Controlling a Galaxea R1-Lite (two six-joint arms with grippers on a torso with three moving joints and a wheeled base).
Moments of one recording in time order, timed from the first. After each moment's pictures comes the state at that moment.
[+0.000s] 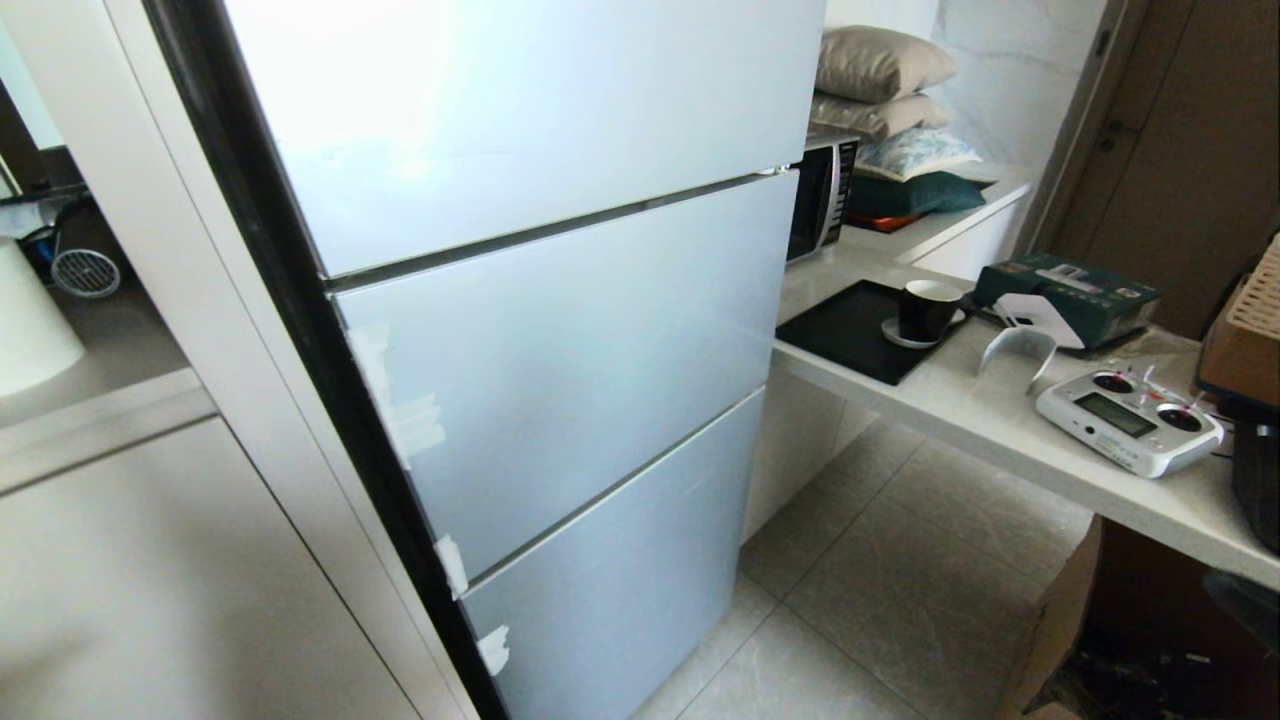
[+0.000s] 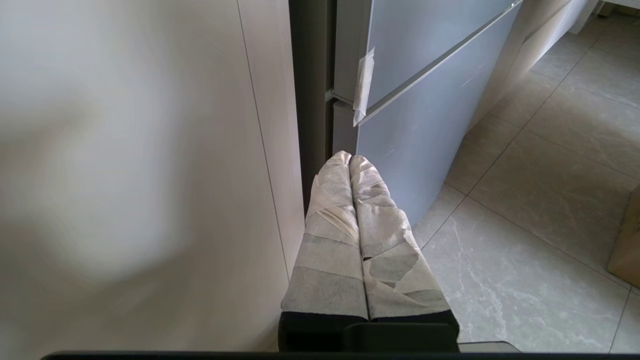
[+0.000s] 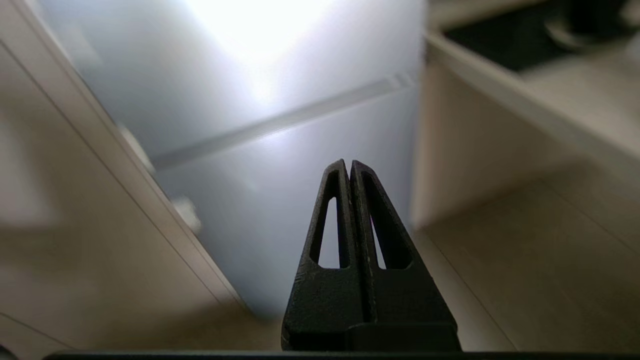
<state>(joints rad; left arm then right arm) 0.00 0.00 -0.07 0.17 0.01 0.00 0.22 0.64 -0.17 -0.47 0.19 0.13</state>
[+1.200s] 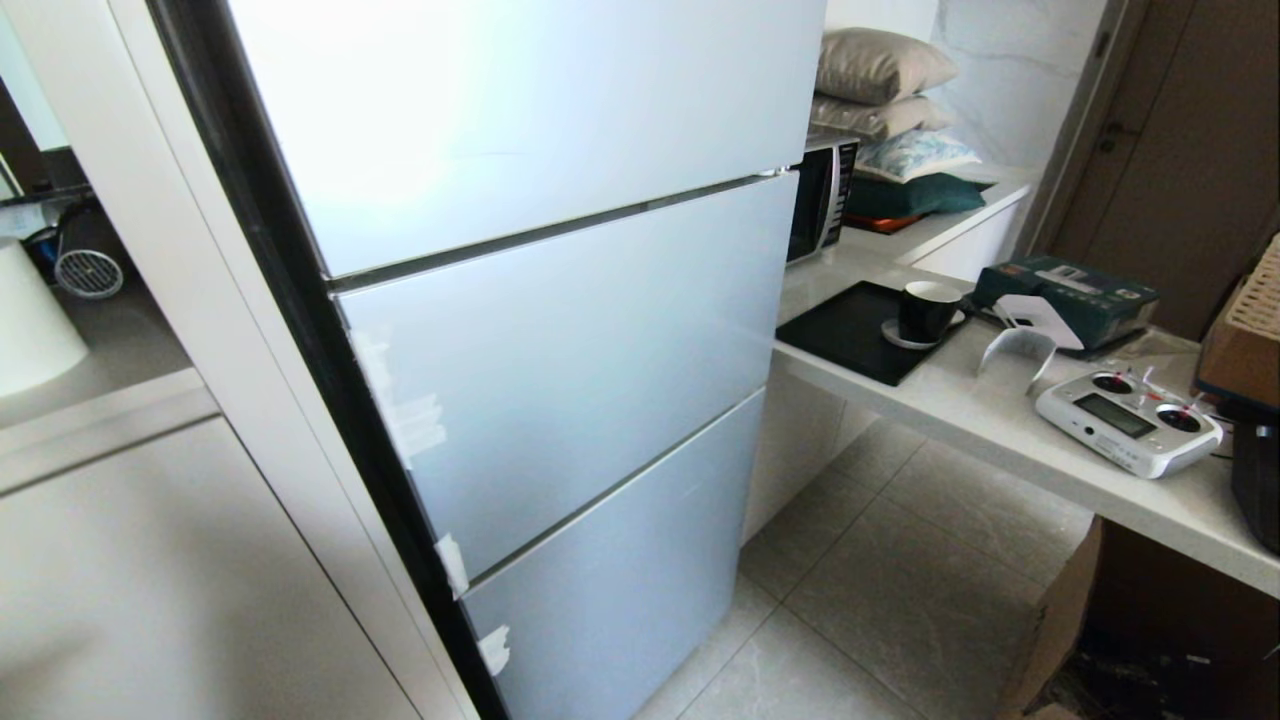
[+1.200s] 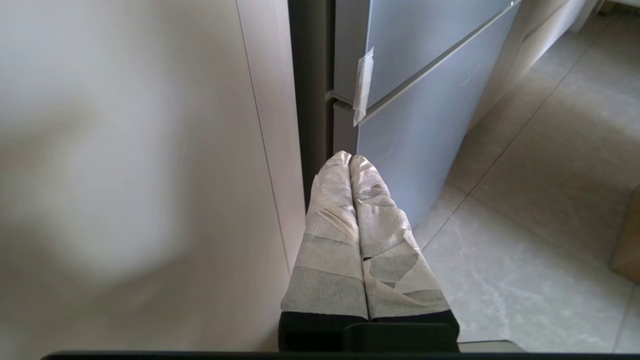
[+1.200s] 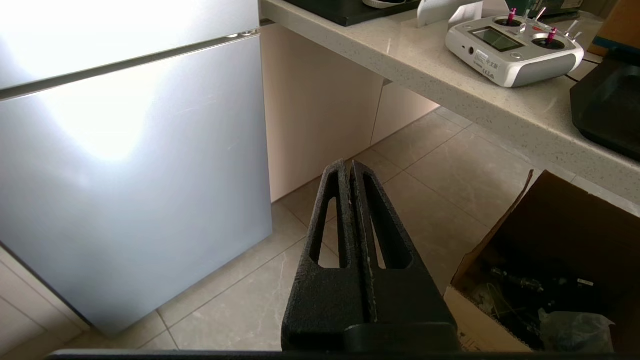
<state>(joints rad) 0.00 0.00 -0.07 0.17 0.00 0.02 0.01 0.00 0.00 -0.01 0.01 -0.04</state>
